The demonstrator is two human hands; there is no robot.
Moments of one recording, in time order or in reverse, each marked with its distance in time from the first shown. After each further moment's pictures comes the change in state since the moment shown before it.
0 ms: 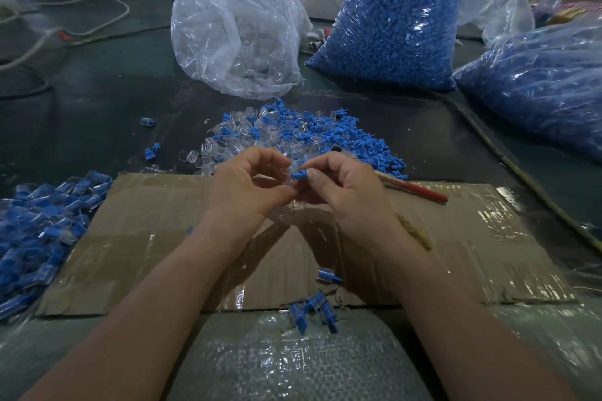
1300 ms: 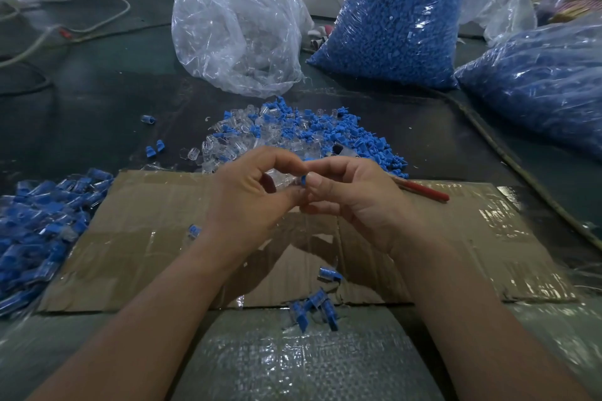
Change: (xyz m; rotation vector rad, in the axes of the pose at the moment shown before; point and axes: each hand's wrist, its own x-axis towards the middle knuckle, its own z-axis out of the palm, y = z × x) left_hand -0.012 0.007 0.001 0.252 0.034 0.352; right_hand -0.001 -0.005 -0.014 0.523 -0.195 0.222
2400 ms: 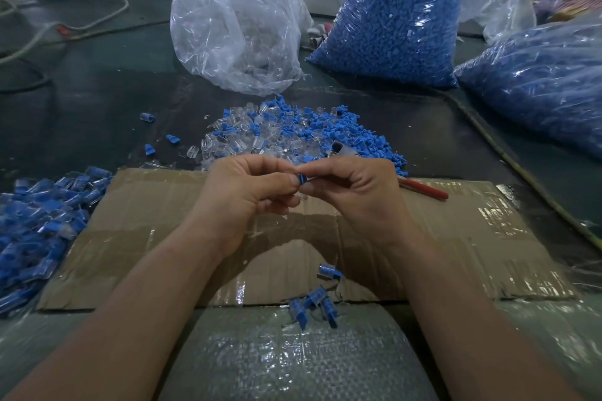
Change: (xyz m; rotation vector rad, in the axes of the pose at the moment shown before) left_hand 0.011 -0.011 -0.007 -0.611 -0.157 -0.516; right_hand 0.004 0.015 -0.005 -0.649 0.145 -0.623
